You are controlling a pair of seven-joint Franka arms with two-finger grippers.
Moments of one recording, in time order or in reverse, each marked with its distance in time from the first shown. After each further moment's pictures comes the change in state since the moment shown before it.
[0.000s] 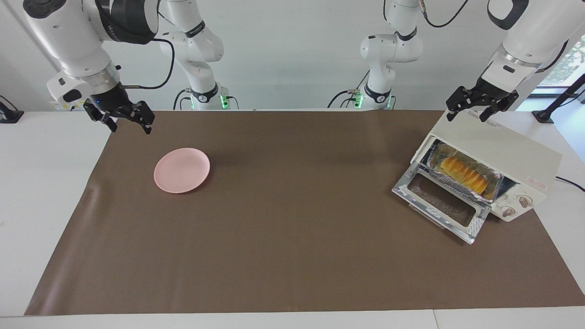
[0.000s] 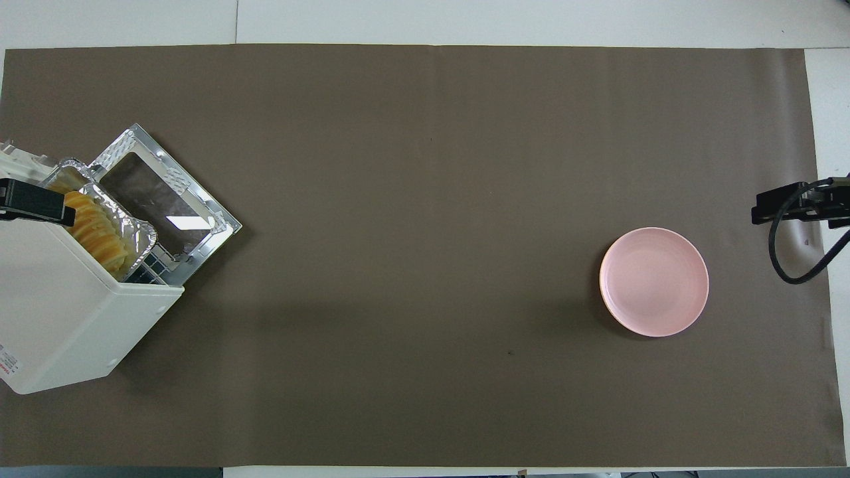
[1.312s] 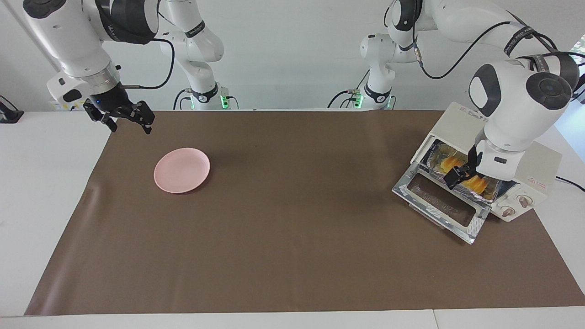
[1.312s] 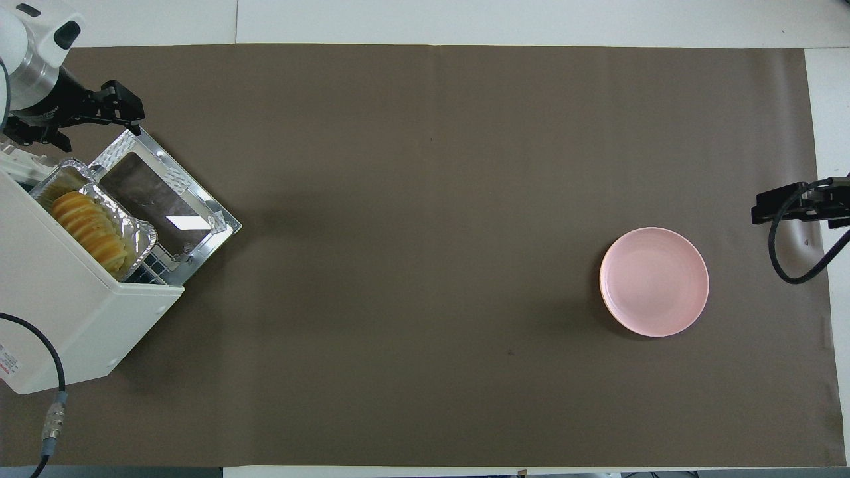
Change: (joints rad) left arm -0.064 0.436 0.027 0.301 0.140 0.127 -0.406; right arm 0.000 0.000 0.000 0.000 0.000 0.000 0.000
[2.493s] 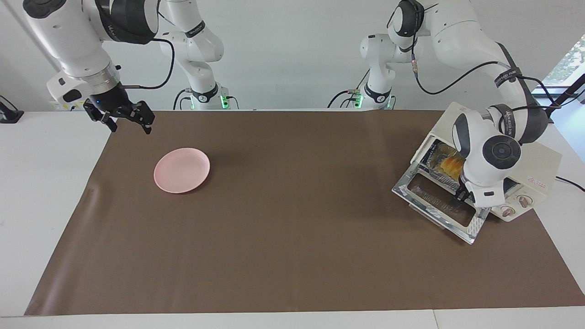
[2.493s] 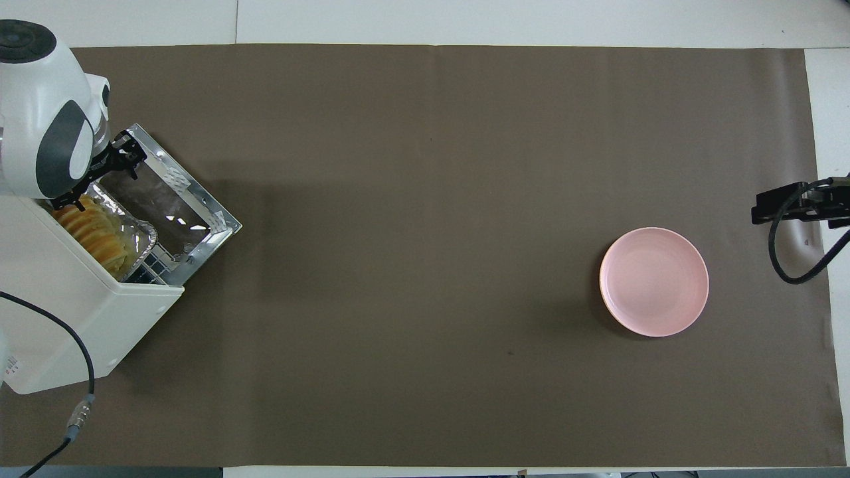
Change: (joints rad) left arm 0.014 0.030 0.023 -0.288 0.174 0.136 -0.525; right arm 0.000 0.000 0.000 0.000 0.000 0.000 0.000
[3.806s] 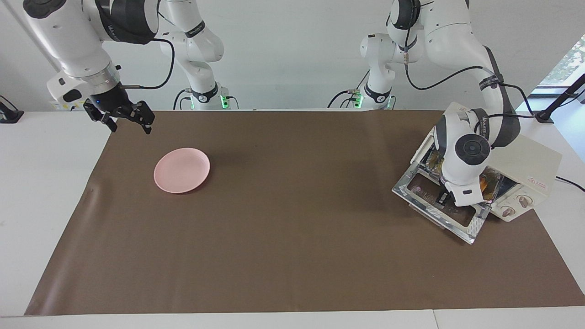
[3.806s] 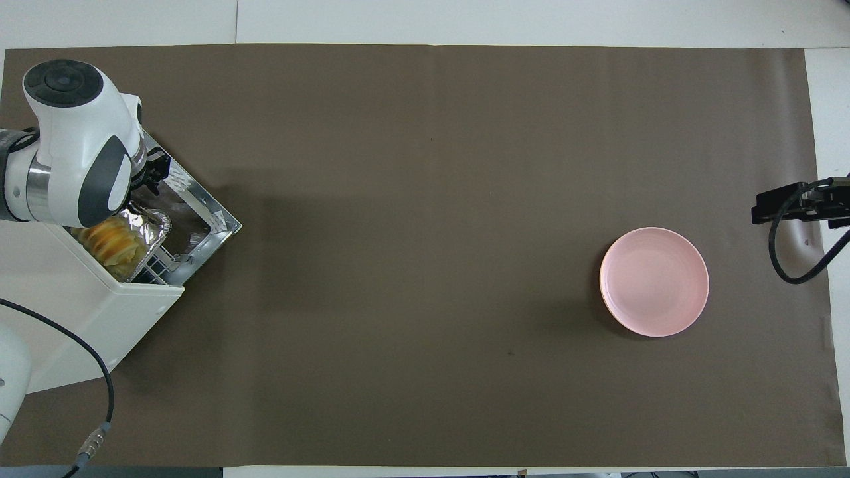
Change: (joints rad) left arm -0.040 -0.050 -0.008 -0.155 0.002 0.175 -0.077; right arm 0.000 0.000 0.000 0.000 0.000 0.000 0.000
